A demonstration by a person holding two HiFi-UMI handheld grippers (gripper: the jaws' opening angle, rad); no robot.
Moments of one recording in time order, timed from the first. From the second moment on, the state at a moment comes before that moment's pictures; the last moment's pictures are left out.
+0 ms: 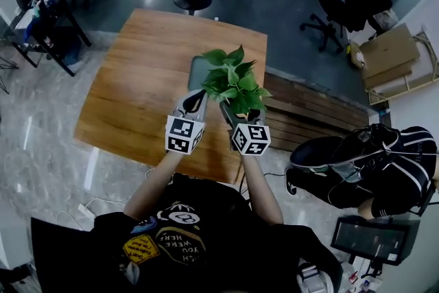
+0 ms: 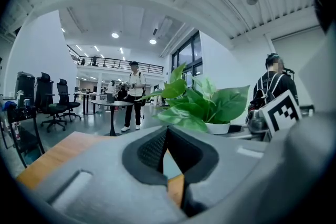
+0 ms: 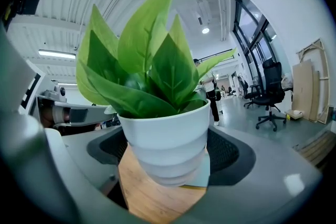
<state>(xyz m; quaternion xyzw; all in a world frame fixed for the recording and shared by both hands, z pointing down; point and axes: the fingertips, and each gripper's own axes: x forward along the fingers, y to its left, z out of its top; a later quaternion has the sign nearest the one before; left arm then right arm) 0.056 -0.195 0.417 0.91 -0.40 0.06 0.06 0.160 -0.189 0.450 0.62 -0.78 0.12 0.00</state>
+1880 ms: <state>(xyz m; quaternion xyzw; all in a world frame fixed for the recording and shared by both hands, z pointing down) -0.004 -0.308 0.608 0.88 -0.44 0.14 0.11 0.176 -0.442 0.764 0.61 -0.77 0.16 0.12</state>
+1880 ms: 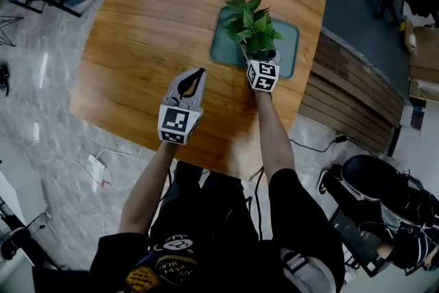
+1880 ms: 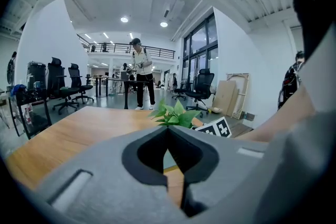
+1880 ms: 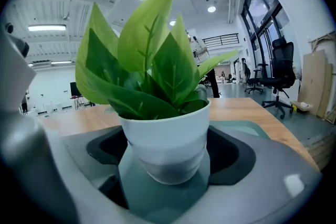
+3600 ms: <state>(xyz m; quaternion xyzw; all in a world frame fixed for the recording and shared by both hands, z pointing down) 0.028 -0.163 0.533 0.91 -0.38 0.11 0.09 0.160 -0.139 0.518 0.64 -0.76 0.12 0.02</state>
